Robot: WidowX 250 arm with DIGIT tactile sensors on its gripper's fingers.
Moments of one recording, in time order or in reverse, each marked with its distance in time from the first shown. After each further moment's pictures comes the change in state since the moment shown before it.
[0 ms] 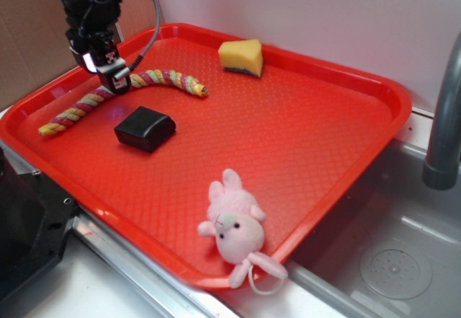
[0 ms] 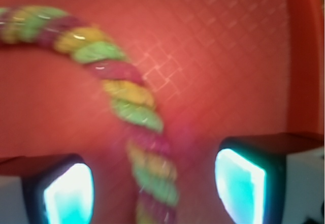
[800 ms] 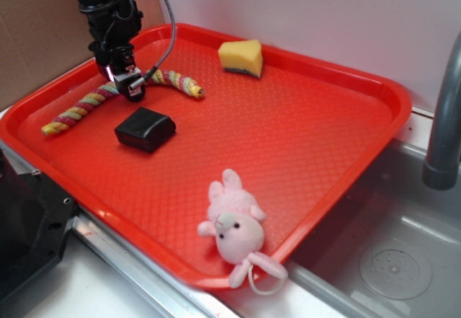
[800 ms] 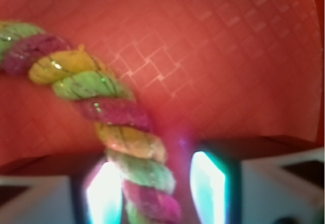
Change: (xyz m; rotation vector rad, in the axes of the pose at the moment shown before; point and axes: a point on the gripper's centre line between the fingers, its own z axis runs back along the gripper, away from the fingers) arm 0.020 0.002 -0.013 0.025 -0.024 -0.057
